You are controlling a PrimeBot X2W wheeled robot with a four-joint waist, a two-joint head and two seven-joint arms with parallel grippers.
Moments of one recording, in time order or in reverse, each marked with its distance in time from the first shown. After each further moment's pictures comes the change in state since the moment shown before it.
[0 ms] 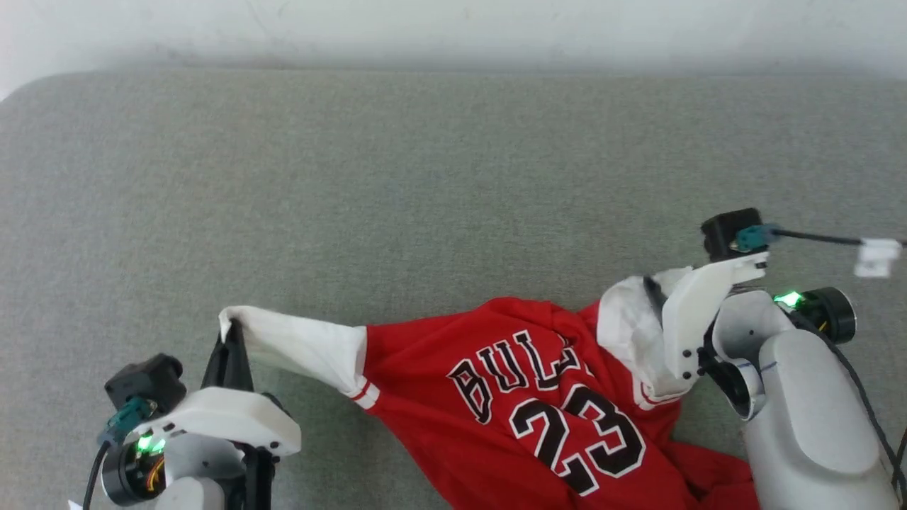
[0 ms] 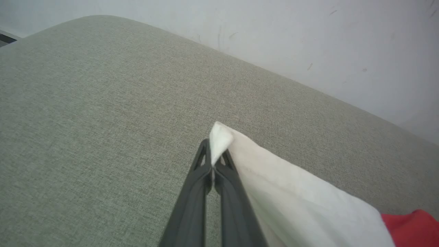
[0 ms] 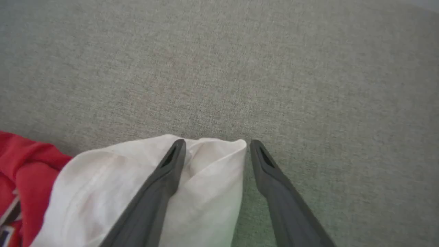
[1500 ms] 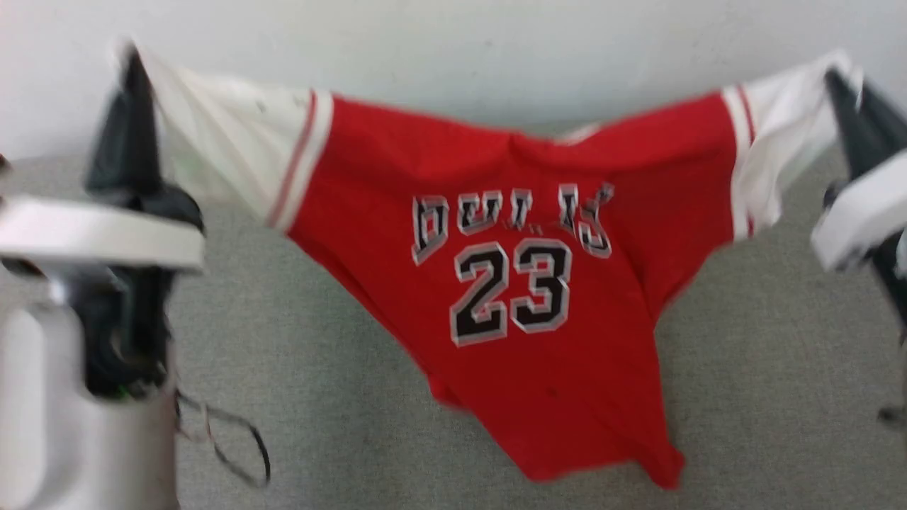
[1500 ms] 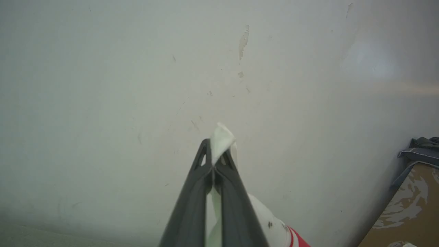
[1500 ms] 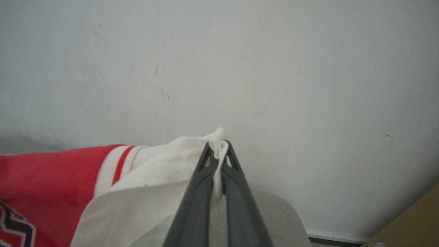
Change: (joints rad) left arm -0.354 0.091 0.063 -0.223 -0.308 -0.169 0.065; right arm -0.005 -0.184 -0.076 -0.554 0.116 0.000 -0.077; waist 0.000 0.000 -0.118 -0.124
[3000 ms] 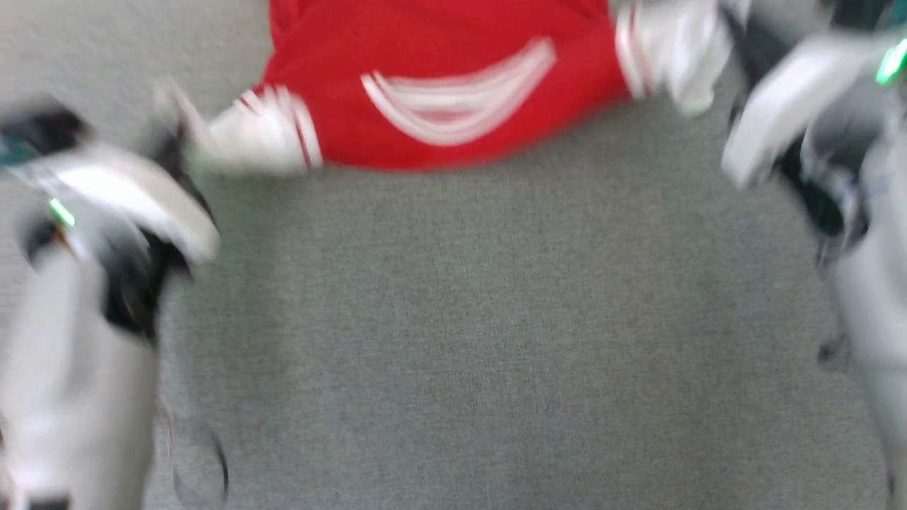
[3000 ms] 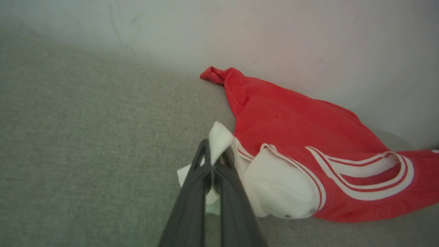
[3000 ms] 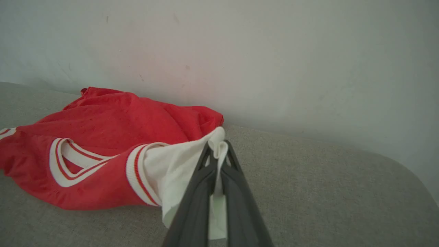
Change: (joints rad) left arm -0.254 0.143 -0.112 0.616 0.046 -0.097 0.115; right arm -0.403 -0.042 0.286 0.555 0.224 0.001 -0.189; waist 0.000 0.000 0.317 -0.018
